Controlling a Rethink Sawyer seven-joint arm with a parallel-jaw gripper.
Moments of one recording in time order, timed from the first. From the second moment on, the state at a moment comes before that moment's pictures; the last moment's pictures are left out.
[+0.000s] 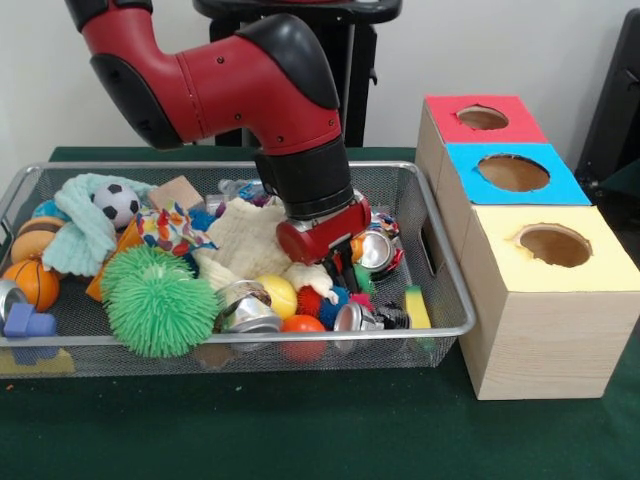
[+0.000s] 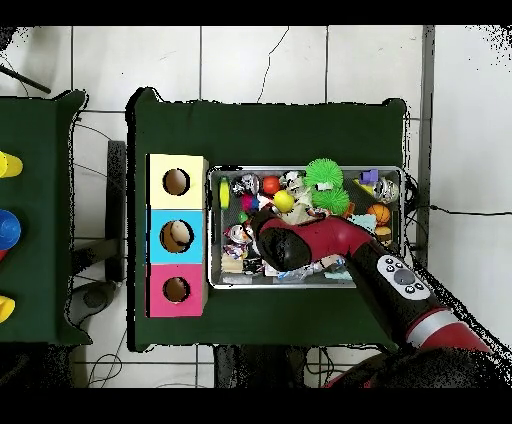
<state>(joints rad) -0.76 -0.34 0.60 1.71 -0.80 0.24 1.26</state>
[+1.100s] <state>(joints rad) -0.76 -0.29 0.59 1.71 -0.79 0.13 1.26</state>
